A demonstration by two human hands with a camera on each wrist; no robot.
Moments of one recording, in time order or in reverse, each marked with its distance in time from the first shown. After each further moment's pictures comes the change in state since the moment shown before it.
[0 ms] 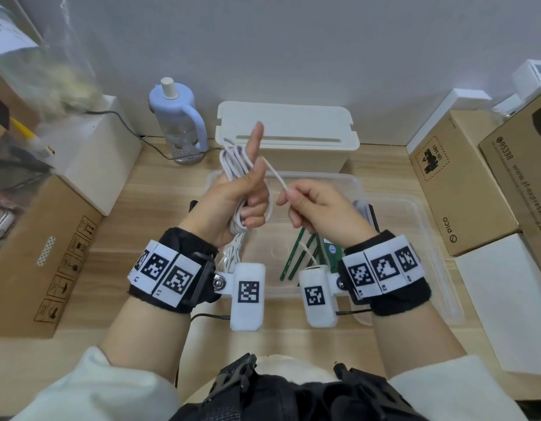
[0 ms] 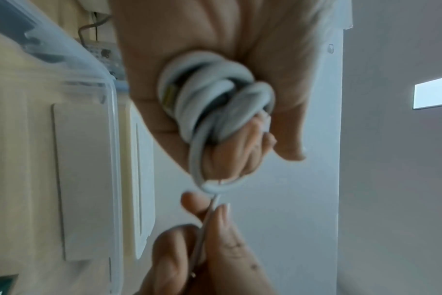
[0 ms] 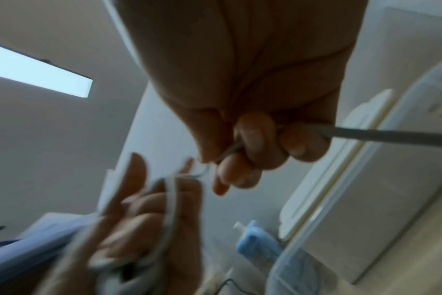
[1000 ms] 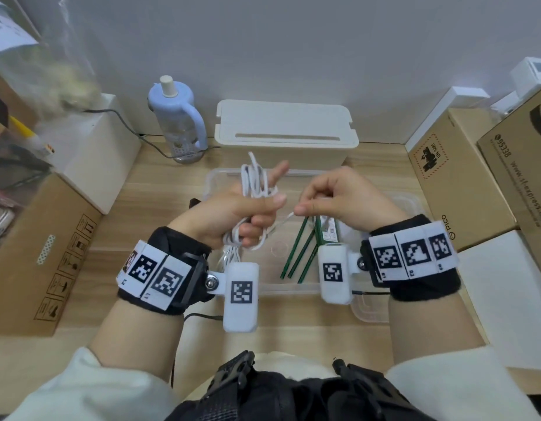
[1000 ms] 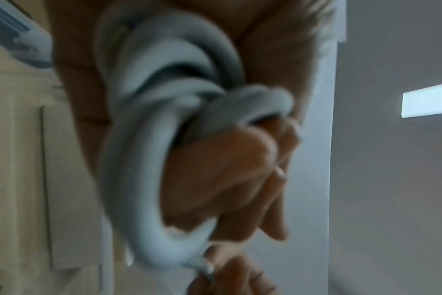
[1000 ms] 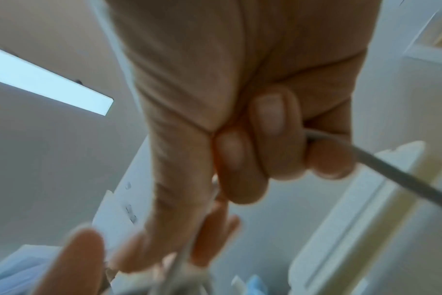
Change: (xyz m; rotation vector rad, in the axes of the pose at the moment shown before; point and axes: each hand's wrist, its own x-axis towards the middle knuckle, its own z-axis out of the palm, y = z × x) left_hand -0.007 0.004 -0.002 0.099 -0.053 -0.296; right_hand -0.008 -0.022 -0.031 -0.223 -0.071 0.021
